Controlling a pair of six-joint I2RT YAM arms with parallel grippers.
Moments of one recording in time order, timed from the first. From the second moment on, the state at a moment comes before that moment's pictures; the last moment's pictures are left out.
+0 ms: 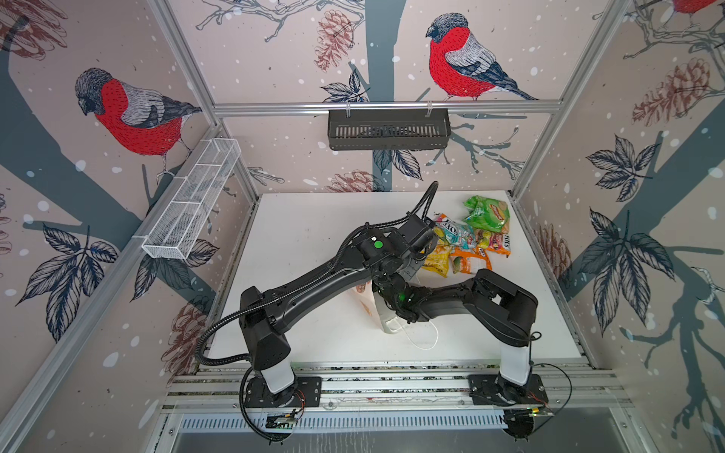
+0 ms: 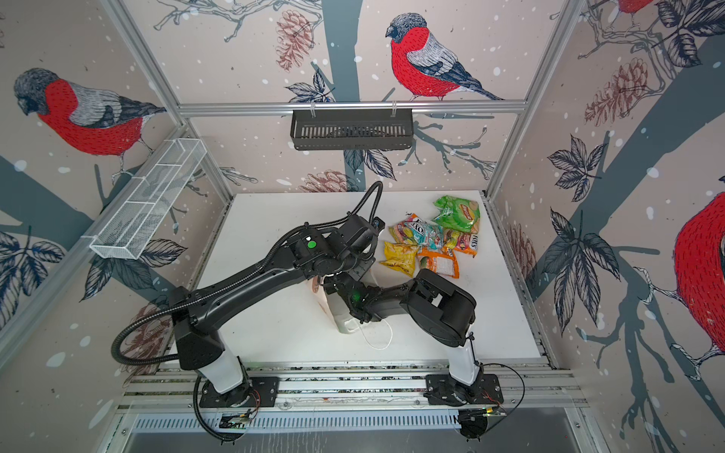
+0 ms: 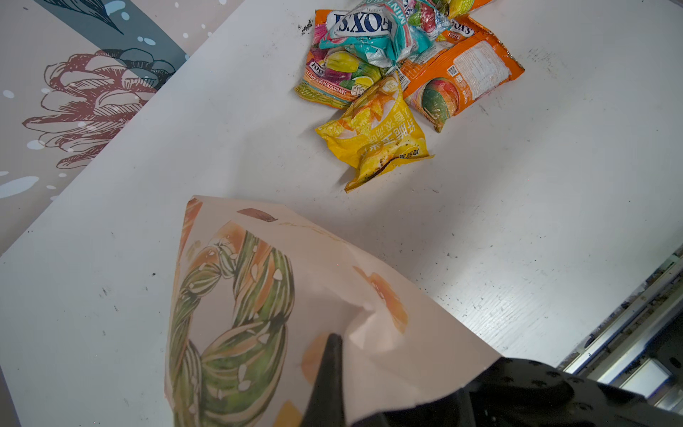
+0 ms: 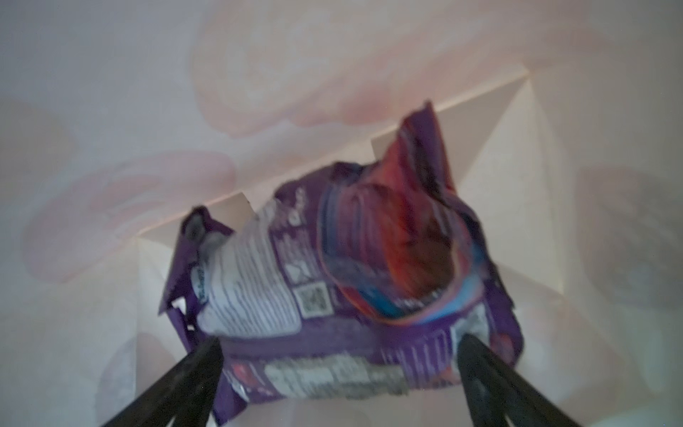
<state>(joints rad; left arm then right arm) -1.02 1.71 1.78 -1.03 -0.28 -0.11 1.02 1.96 0.97 0.61 0.37 0.33</state>
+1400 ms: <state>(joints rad) -0.97 1.67 1.69 -0.95 -0.12 -0.08 1.01 1.96 0.95 0.55 0.43 0.31</state>
